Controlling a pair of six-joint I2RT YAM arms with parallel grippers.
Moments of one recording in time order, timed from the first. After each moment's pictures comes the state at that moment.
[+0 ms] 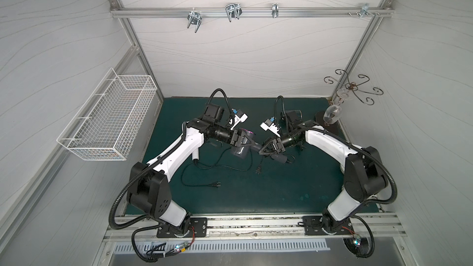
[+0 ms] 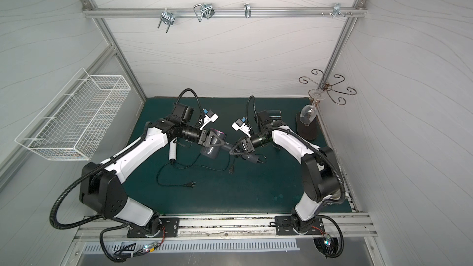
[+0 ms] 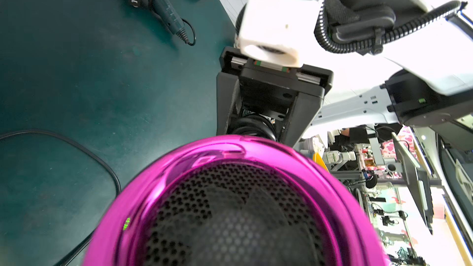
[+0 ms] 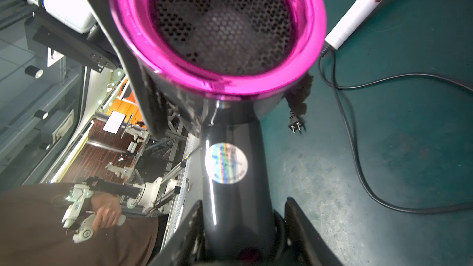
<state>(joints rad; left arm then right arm) -0.41 1.53 1.28 -0.67 1.00 -0.15 0.45 1.66 1.20 -0.71 -1.31 -0.27</state>
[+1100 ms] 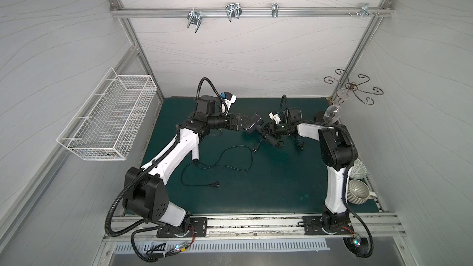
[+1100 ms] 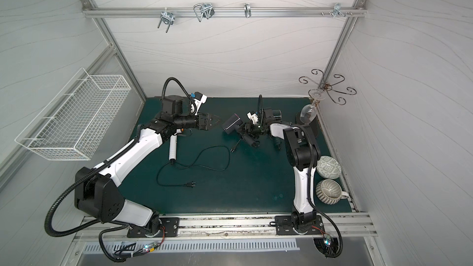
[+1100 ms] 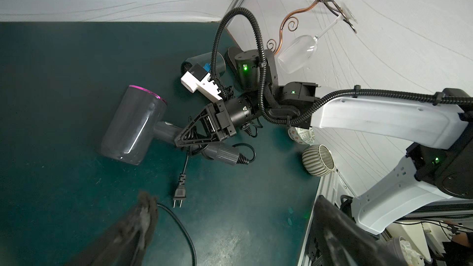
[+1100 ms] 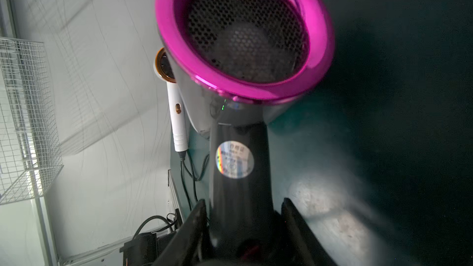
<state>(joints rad) -0.35 1.47 1.25 -0.30 0.68 -0.30 0.31 2.10 1.30 -0.09 -0.90 0.52</state>
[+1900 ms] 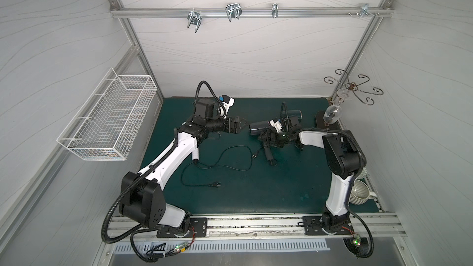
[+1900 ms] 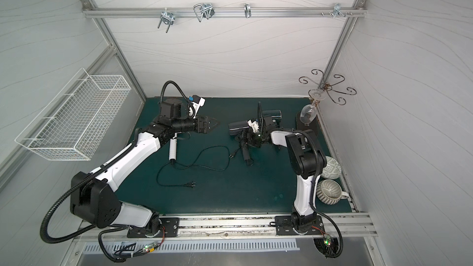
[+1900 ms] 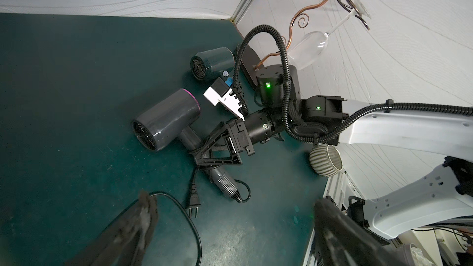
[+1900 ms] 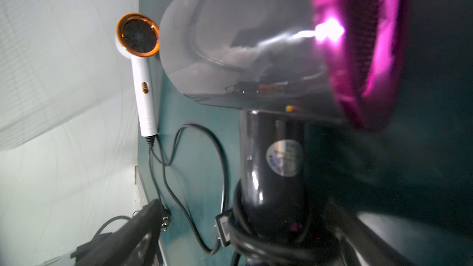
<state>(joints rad) -0.35 1.43 1.19 -0.30 0.64 -0.30 0.35 1.95 1.11 -0.09 -0.74 0.45</state>
